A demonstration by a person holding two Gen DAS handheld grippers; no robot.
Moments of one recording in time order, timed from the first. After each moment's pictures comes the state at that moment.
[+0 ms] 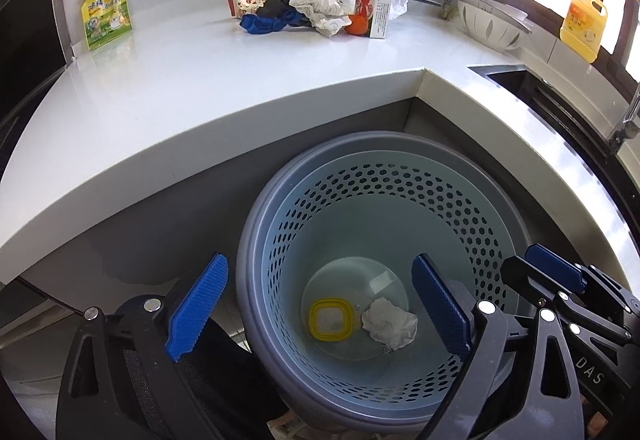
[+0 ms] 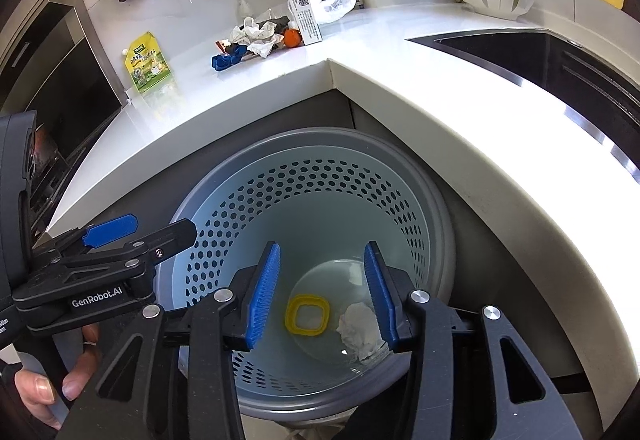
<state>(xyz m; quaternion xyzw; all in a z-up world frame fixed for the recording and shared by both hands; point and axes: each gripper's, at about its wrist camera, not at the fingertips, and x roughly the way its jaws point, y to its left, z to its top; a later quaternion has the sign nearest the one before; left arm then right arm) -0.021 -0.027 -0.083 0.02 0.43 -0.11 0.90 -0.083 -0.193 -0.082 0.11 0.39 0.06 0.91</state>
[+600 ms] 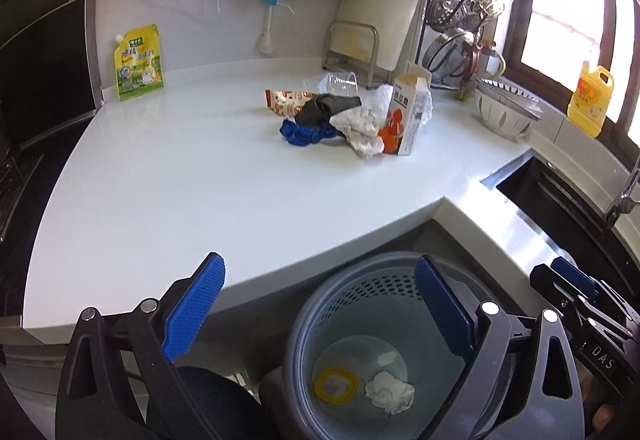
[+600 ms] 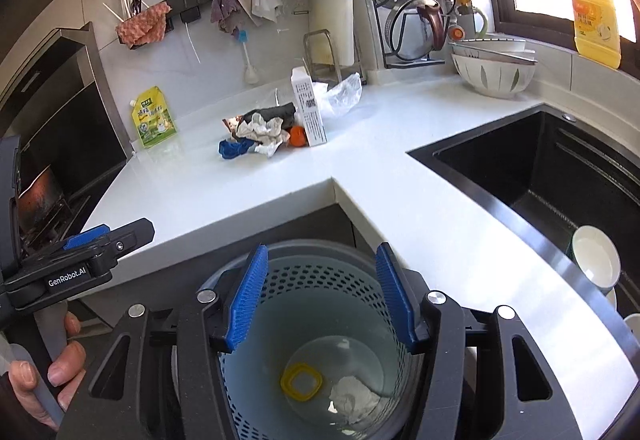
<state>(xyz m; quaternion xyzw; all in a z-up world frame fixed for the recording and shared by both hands) 0.009 0.006 -0.006 -0.03 0.33 -0.09 0.94 -0.047 -0.203 -0.008 0.09 0.29 0.04 0.95</state>
